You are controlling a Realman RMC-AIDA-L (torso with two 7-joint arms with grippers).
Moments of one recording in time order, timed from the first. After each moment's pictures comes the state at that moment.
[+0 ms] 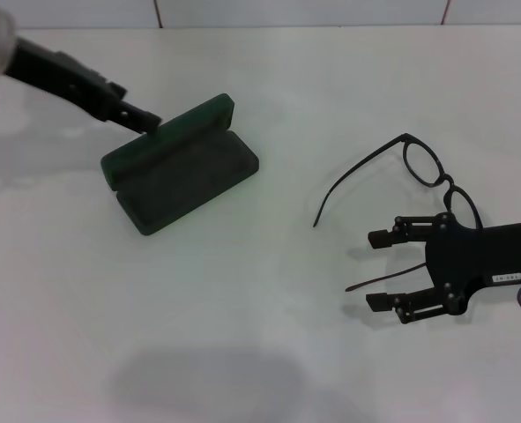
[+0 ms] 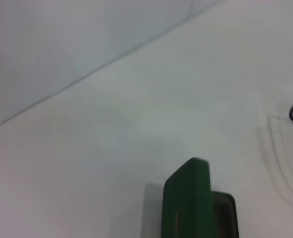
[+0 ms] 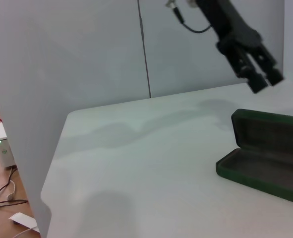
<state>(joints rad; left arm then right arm) -0.79 -1.96 0.84 1.01 2.51 1.56 -2.12 0.56 1.96 -1.25 -0.54 -1.68 -1.50 1.14</state>
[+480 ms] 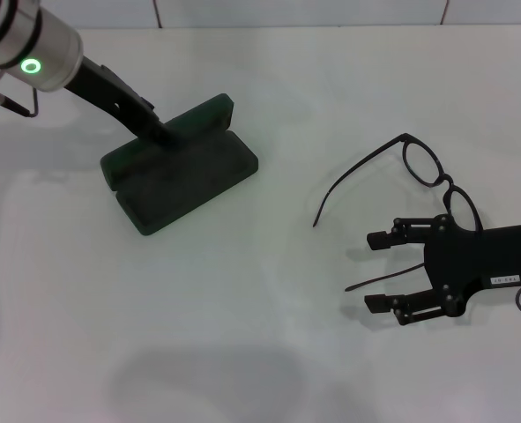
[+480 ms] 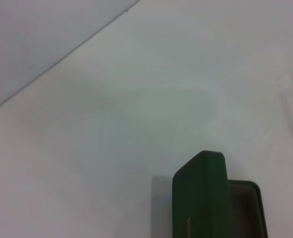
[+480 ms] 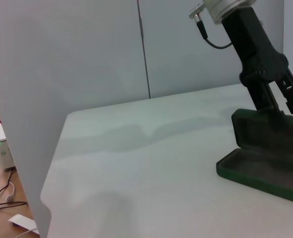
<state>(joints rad) -0.88 -2.00 0.96 0.87 2.62 1.39 -2.15 0.56 1.97 -1.25 -0.54 -1.68 -1.49 1.14</state>
